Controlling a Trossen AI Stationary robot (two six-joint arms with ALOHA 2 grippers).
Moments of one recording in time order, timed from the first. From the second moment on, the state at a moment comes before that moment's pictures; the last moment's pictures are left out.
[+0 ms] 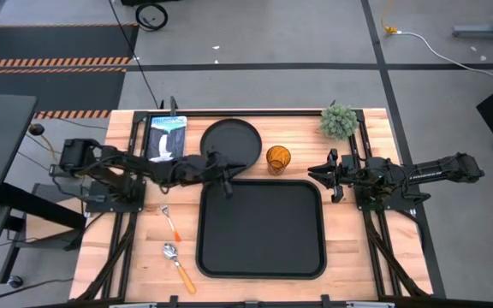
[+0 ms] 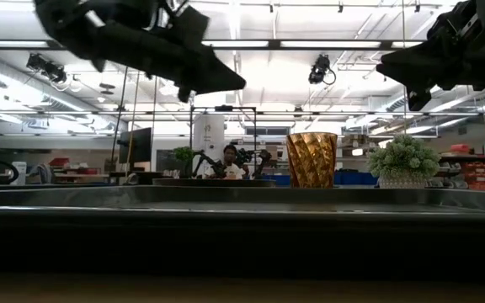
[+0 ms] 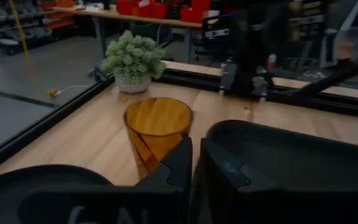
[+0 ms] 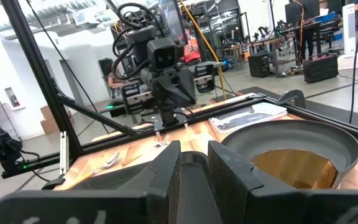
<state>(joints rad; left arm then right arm) 0.02 1.51 0.65 0.69 -0.27 -0.11 0.04 0.35 0.01 0.43 0.16 0.23</state>
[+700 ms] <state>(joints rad) 0.18 1.67 1.02 0.31 -0.26 -0.25 0.04 0.35 0.01 0.44 0.16 0.23</state>
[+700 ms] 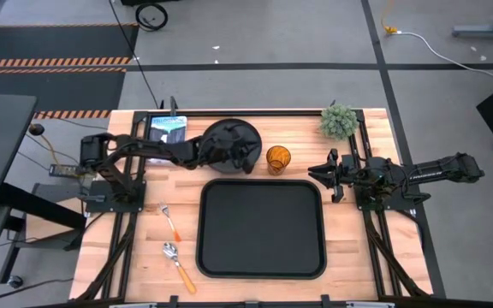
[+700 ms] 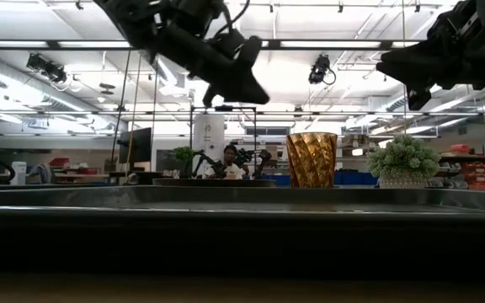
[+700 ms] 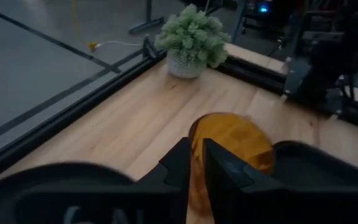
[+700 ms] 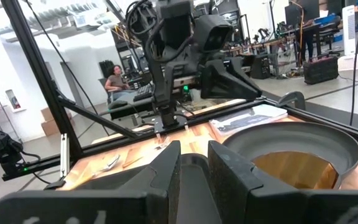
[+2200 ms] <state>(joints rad) 0.18 1.99 1.51 -0.32 -0.25 -0.57 0.04 0.35 0.01 0.46 0.16 0.23</state>
